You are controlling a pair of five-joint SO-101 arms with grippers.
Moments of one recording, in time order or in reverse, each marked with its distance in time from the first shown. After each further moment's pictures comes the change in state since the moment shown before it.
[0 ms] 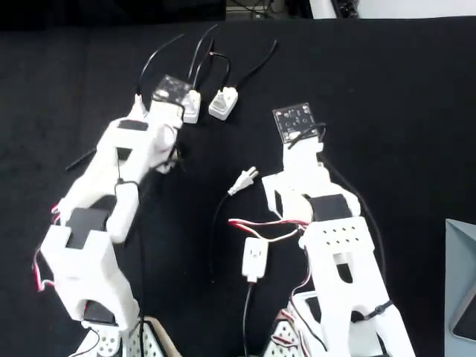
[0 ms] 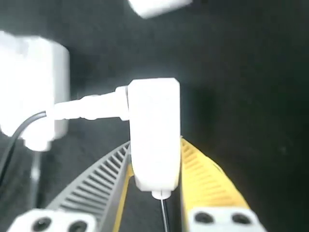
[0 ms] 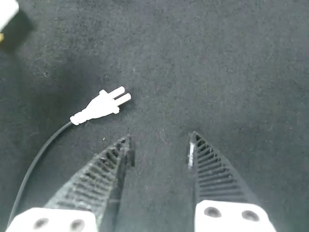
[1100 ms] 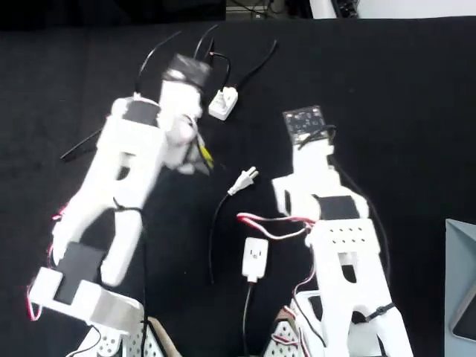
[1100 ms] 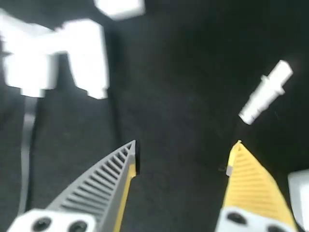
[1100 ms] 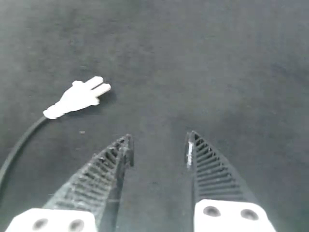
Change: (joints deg) left arm 10.5 -18.8 -4.7 29.1 9.6; right arm 5.3 0.0 1.5 0.0 2.7
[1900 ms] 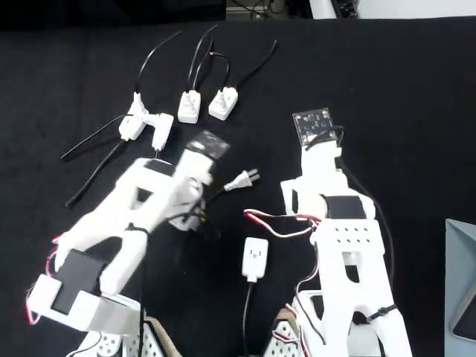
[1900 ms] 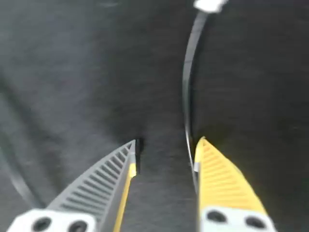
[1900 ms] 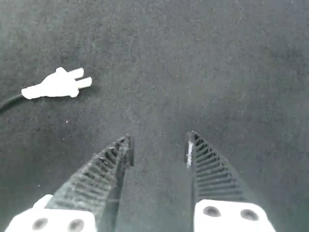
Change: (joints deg) left arm 0.6 -2.1 32.2 -21.7 -9.6; right arm 2.4 0.0 -0.1 2.5 1.1
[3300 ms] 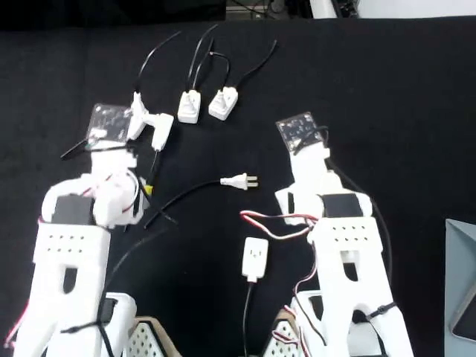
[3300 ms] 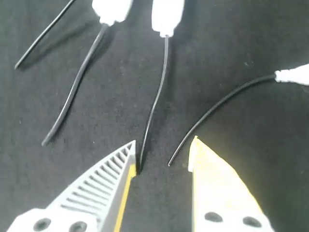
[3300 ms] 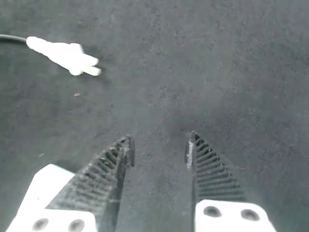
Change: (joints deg) left arm -15.8 -47.5 11.9 12.7 14.3; right arm -3.1 0.4 -3.1 7.7 7.3
